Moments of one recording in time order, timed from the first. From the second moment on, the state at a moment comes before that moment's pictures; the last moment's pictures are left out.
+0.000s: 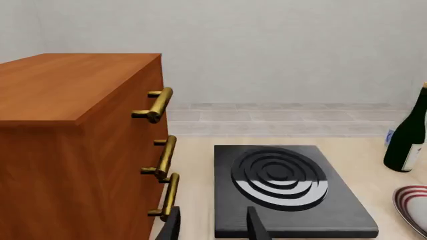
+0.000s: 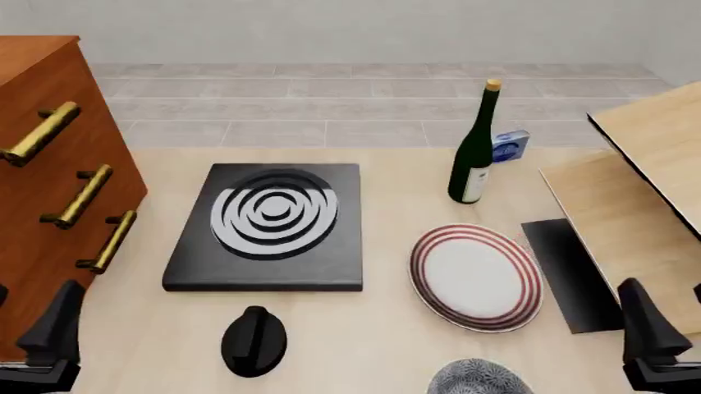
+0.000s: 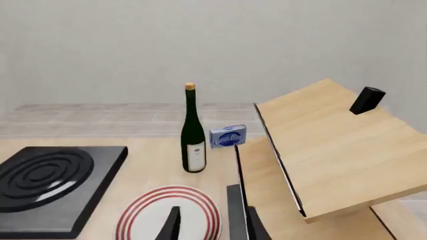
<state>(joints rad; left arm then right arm) 0.00 0.00 0.00 0.00 0.00 0.00 0.00 -0.02 0.02 0.01</state>
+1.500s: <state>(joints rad) 0.00 0.00 0.00 0.00 0.00 0.31 0.21 -0.32 0.57 -0.28</state>
